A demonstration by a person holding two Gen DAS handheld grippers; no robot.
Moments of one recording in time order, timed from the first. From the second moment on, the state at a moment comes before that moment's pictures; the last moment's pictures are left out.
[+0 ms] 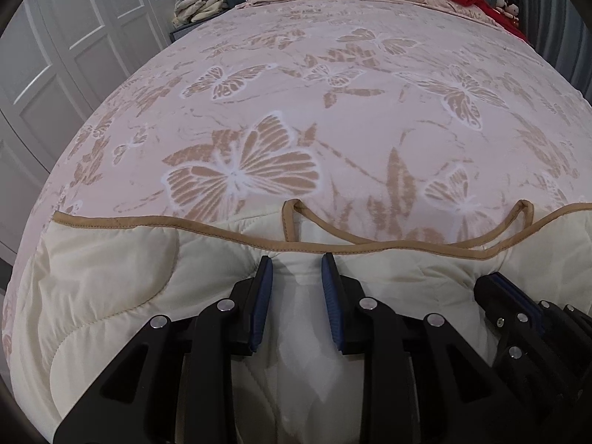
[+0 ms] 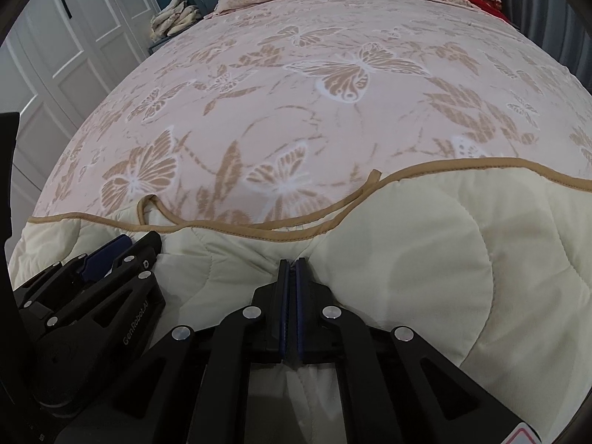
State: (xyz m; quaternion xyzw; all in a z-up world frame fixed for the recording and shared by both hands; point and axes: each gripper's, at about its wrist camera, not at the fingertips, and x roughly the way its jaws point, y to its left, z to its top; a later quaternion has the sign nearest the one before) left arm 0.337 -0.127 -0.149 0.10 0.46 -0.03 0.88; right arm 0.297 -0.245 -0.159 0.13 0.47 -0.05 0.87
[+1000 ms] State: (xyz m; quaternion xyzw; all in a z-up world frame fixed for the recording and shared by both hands) left arm 0.177 0.120 -0.075 -0.11 0.48 0.00 0.87; right arm 0.149 -0.185 -0.087 0.14 0.46 -0.01 0.88
